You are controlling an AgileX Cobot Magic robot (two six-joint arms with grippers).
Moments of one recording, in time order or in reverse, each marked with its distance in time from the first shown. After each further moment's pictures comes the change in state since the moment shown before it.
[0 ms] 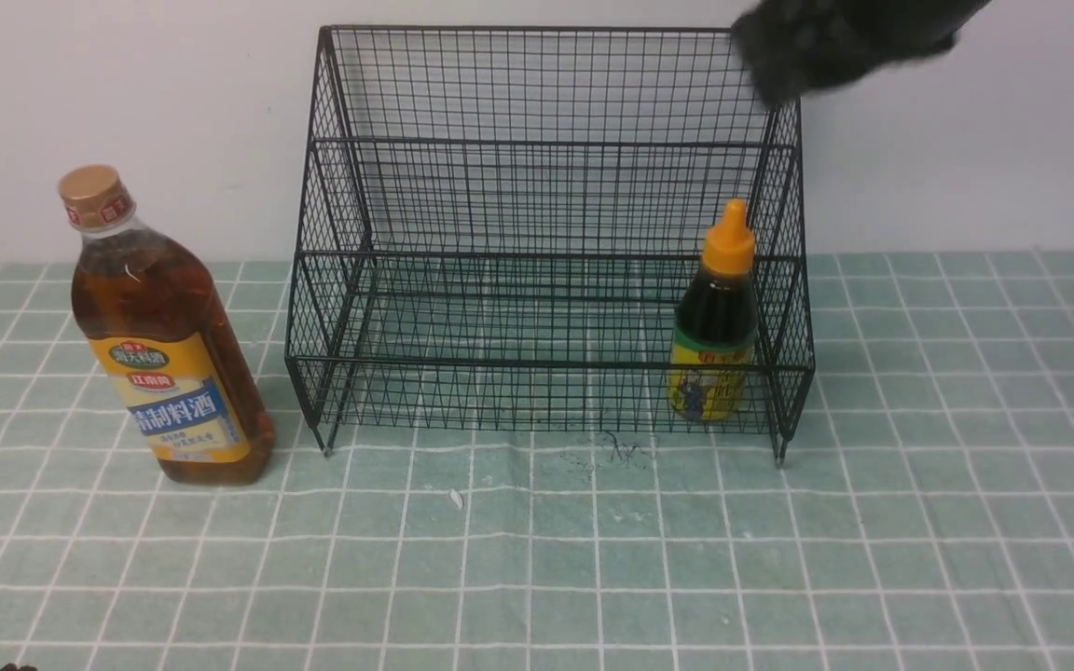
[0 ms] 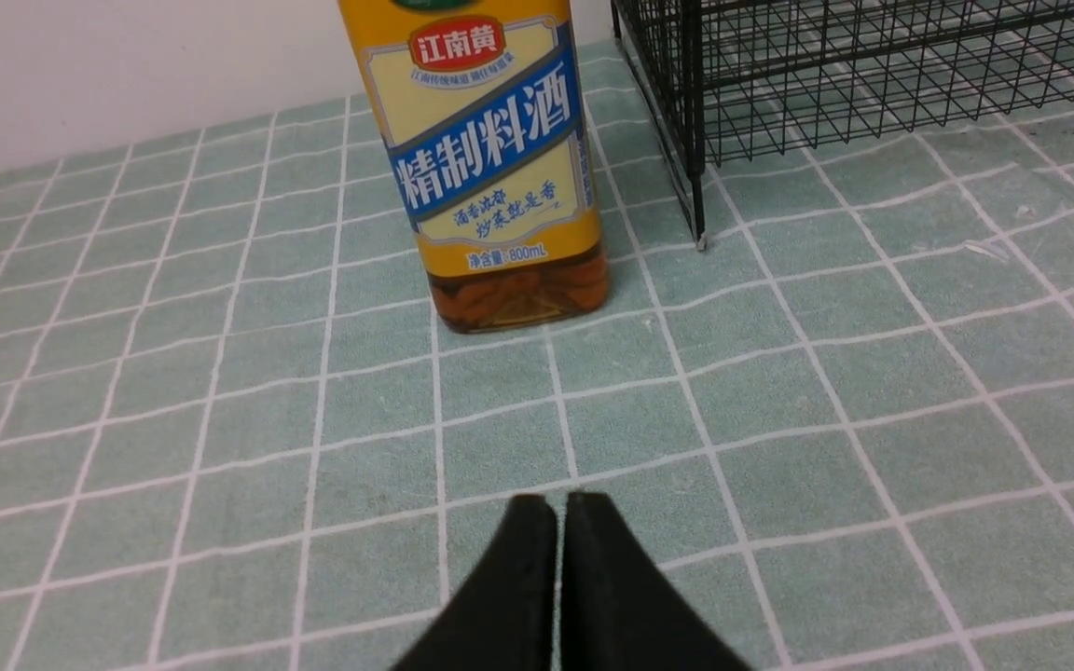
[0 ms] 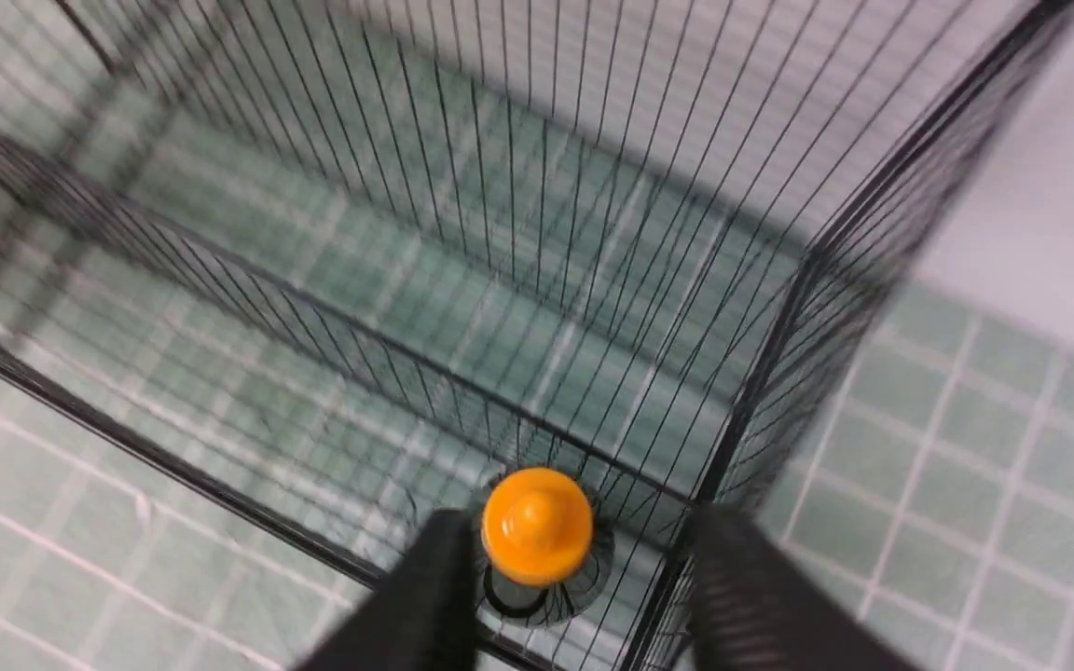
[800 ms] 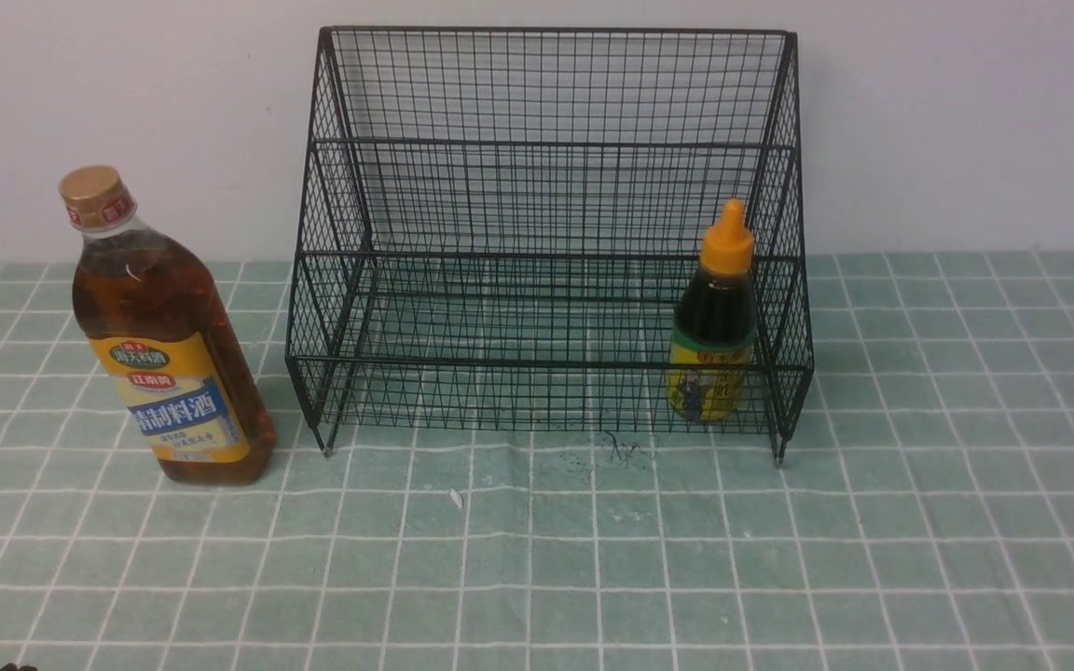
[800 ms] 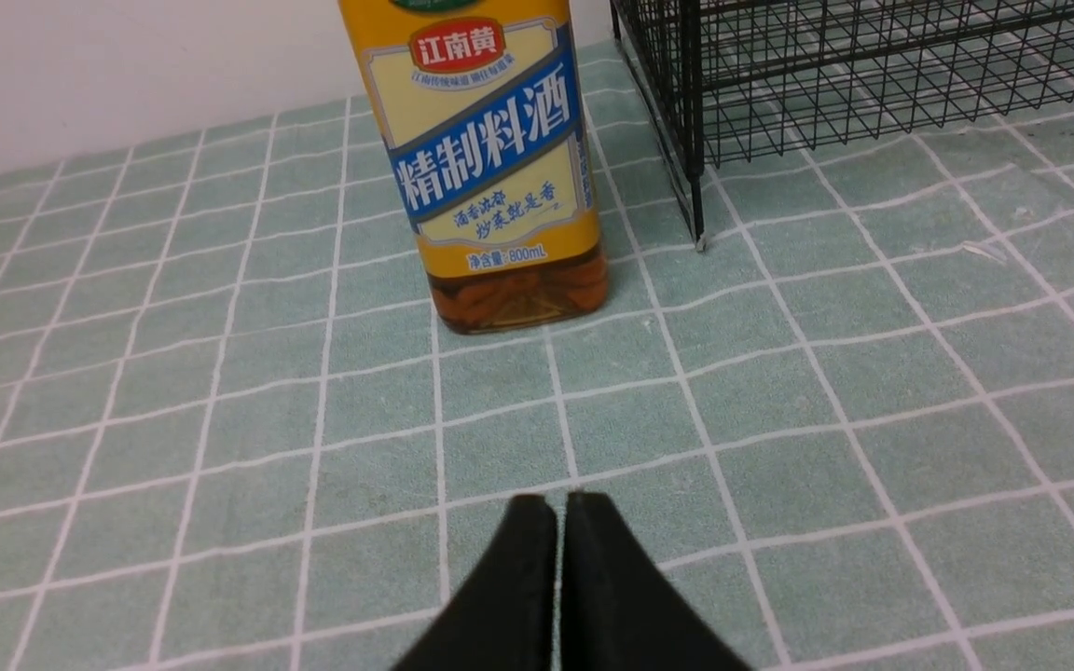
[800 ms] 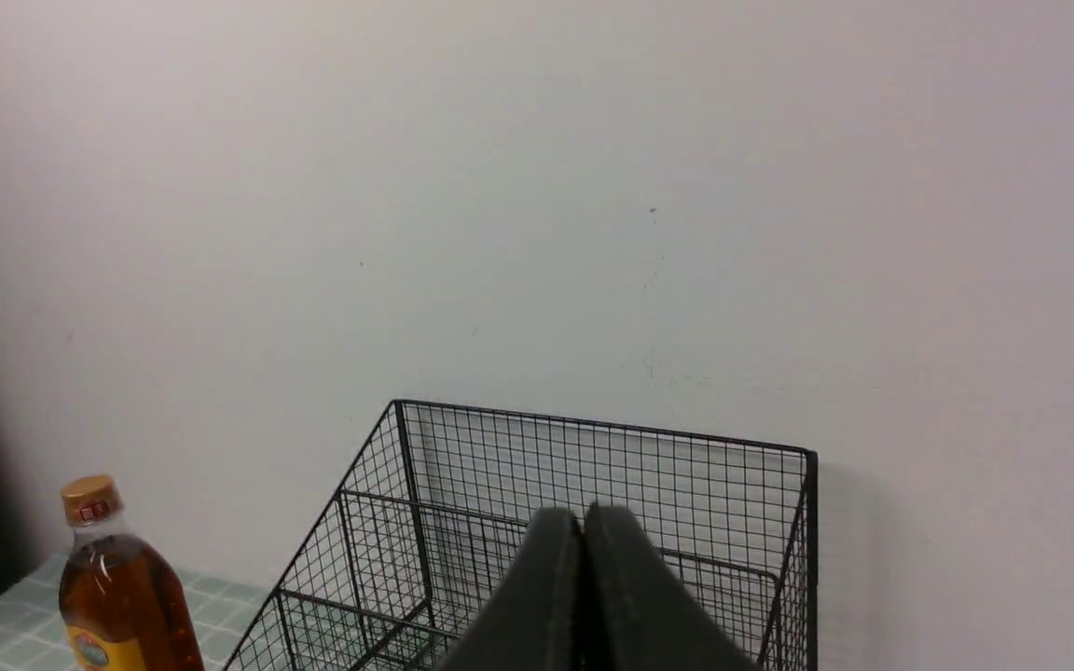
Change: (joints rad) right arm 0.000 -1.282 1.222 -0.002 -0.836 0.119; left arm 0.000 0.000 0.000 0.000 0.000 0.000
